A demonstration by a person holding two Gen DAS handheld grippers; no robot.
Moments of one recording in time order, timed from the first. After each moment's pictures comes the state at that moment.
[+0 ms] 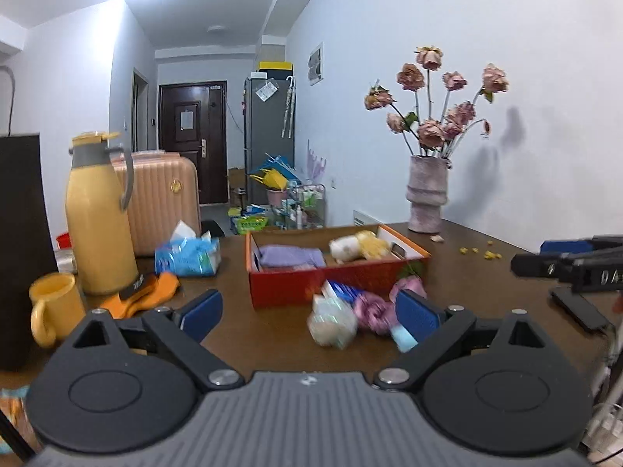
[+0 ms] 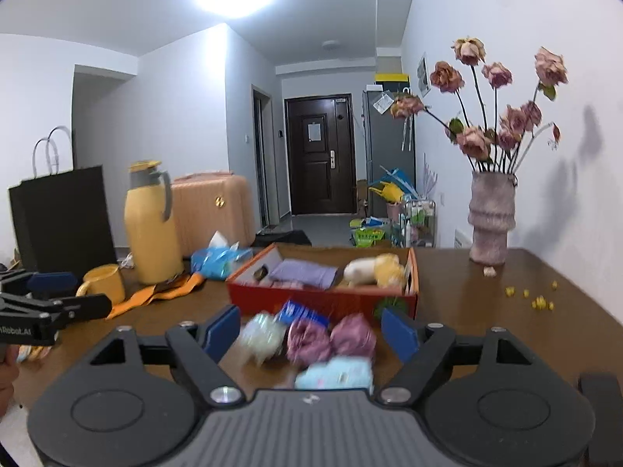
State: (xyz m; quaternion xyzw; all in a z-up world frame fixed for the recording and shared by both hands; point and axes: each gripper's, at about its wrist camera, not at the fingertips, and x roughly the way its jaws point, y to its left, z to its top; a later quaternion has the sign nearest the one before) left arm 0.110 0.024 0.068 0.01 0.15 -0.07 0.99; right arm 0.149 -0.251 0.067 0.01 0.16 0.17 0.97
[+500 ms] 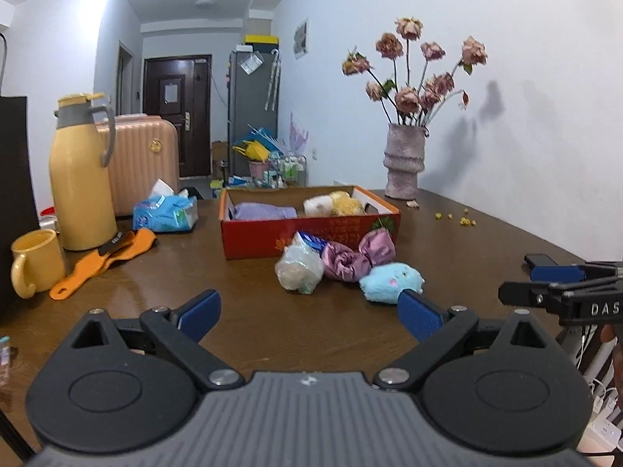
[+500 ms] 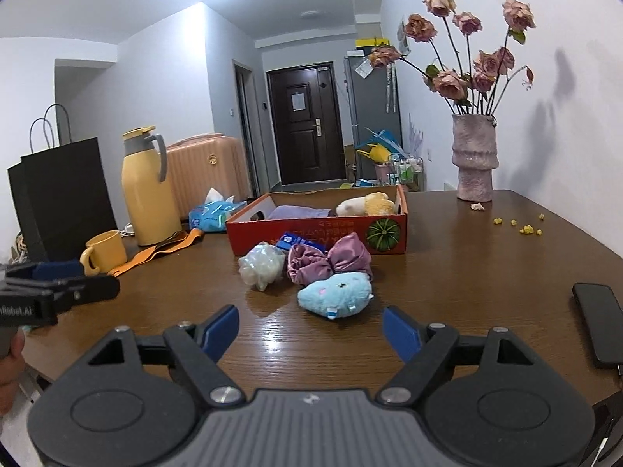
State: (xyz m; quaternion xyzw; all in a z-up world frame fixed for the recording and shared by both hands) left arm 0.093 0.007 0.035 0.00 0.19 -0.10 0.98; right arm 0.108 -0.261 0.018 0.04 0.21 0.15 0.97
